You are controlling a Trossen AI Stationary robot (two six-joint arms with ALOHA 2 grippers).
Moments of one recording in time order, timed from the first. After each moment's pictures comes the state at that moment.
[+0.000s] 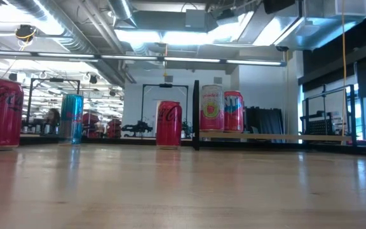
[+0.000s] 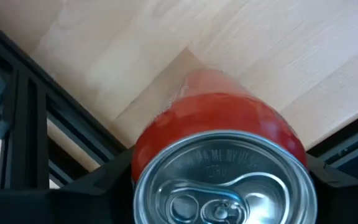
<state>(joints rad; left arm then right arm) -1.07 1.71 1.25 -1.16 0.01 -1.92 0.53 1.41 0.82 0.19 0.04 -0.09</state>
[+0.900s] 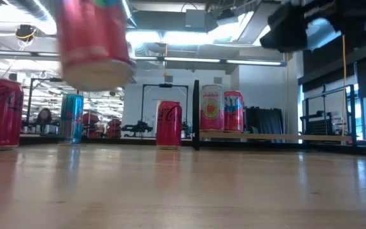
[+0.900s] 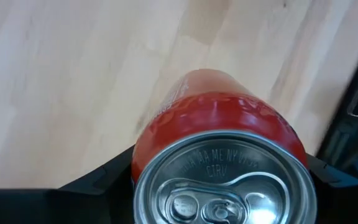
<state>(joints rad) -0.49 1.79 1.61 -1.13 -0.17 -0.91 0.53 1.41 0.68 0.24 0.13 0.05</state>
